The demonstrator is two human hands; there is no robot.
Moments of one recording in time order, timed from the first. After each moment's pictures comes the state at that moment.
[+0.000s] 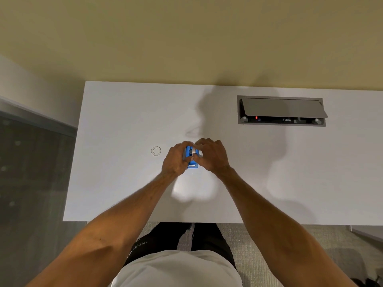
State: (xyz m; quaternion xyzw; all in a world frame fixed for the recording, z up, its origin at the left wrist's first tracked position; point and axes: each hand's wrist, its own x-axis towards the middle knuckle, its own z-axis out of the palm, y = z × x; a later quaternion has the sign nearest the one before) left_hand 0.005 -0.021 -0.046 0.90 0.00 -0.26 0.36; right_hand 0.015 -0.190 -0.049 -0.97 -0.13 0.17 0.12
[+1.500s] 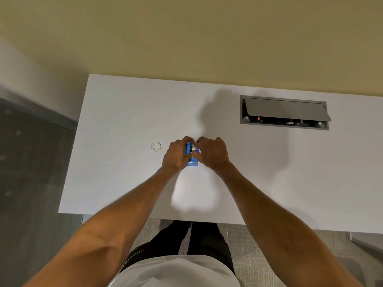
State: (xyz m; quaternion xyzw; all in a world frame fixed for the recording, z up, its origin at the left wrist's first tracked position) left_hand 0.005 -0.027 -0.047 0.91 0.00 -0.24 0.35; right_hand 0.019 -0.187 -0.057 -0.98 -0.15 0.16 0.01
